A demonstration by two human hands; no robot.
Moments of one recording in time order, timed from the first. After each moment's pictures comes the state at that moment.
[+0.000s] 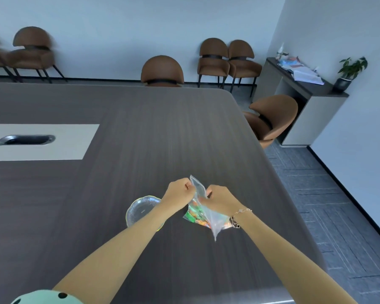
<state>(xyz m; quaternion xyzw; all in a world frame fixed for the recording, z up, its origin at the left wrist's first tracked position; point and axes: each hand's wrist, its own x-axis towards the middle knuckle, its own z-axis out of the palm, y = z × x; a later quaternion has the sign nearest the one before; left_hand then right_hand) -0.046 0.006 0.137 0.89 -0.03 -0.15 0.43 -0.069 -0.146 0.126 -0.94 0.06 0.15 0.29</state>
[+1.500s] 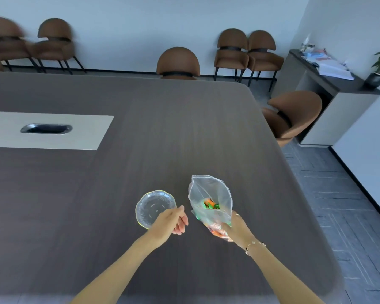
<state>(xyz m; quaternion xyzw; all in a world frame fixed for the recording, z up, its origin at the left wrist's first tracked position) -0.097 0.061 0.088 0.77 0.05 -0.27 0.57 -0.106 -0.172 0.026 -0.89 0.11 0.17 0.41</state>
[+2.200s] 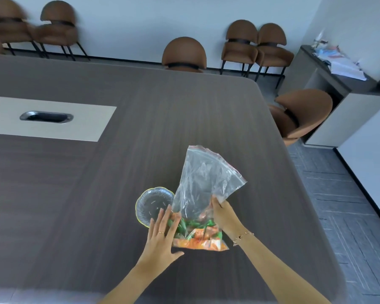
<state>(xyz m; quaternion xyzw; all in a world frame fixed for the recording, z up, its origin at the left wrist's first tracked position) -0.134 0.083 -0.001 0.96 -0.17 -0.02 0.21 -0.072 -0.118 0.072 -0.81 0.14 0.15 0.54</state>
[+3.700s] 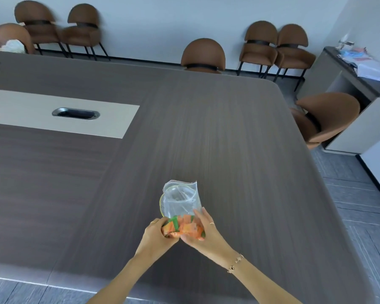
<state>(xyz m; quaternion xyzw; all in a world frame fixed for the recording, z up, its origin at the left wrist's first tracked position) -0.134 0.157 0.022 0.88 0.09 -0.11 0.45 -0.128 -0.030 0.041 -0.81 -0.04 0.25 0.53</state>
